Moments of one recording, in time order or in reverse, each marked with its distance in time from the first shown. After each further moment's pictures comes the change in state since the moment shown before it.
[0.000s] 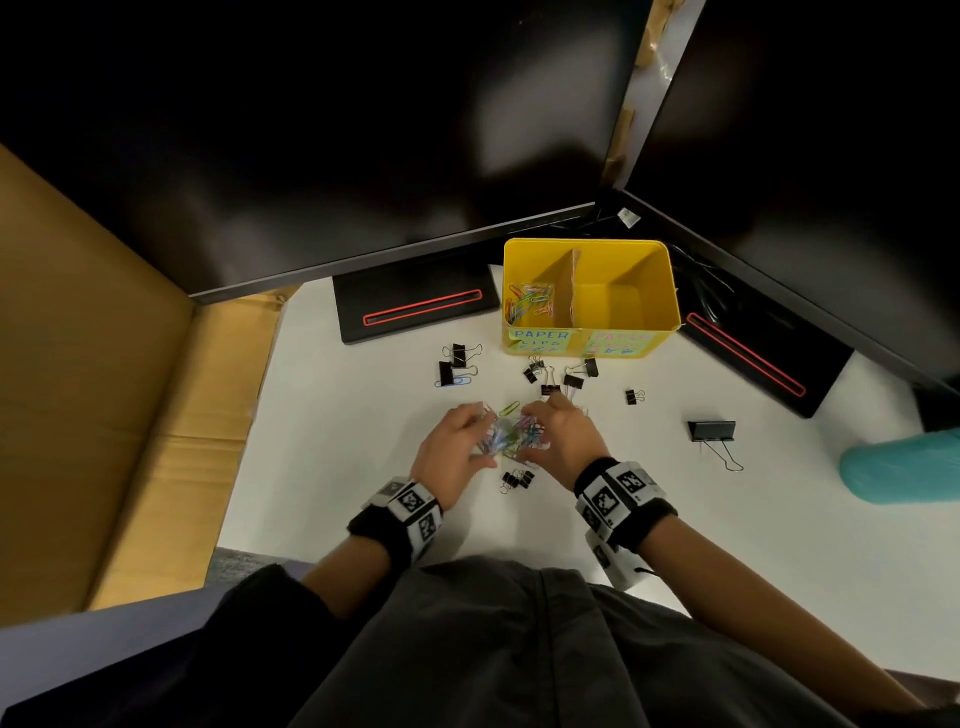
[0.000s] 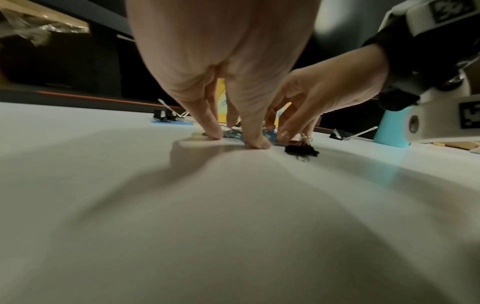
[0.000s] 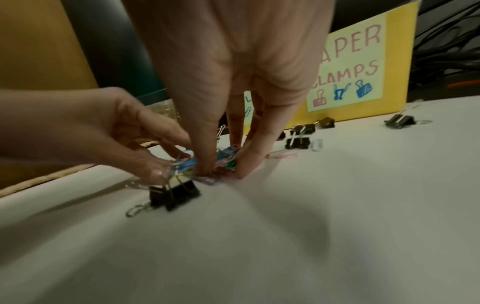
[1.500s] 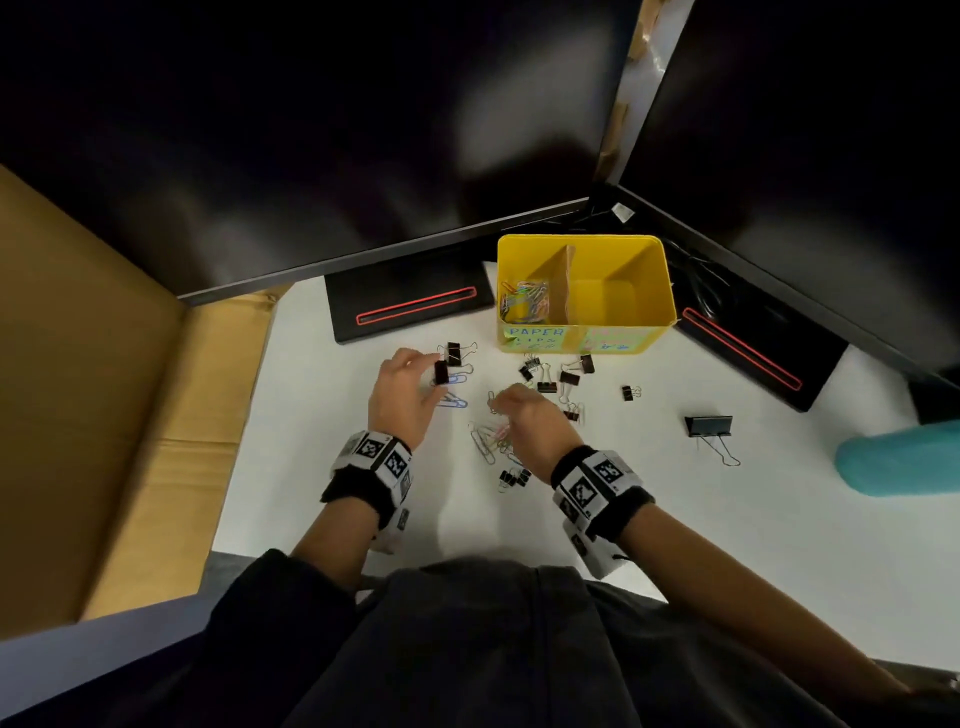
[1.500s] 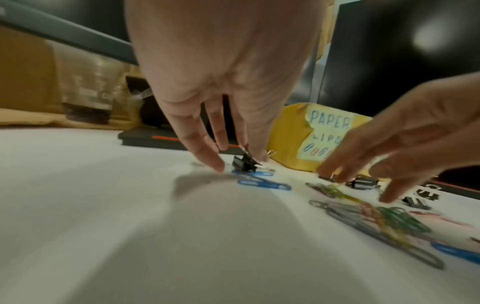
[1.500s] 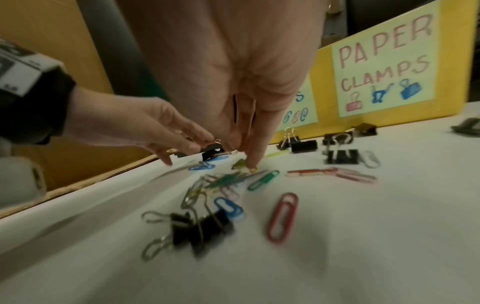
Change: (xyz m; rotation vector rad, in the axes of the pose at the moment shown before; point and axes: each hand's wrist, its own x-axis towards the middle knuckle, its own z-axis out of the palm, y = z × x) left_hand 0.037 -0.027 -0.046 -0.022 0.315 -0.167; right_hand 0.019 -0.019 0.010 -0.008 0.019 -0.227
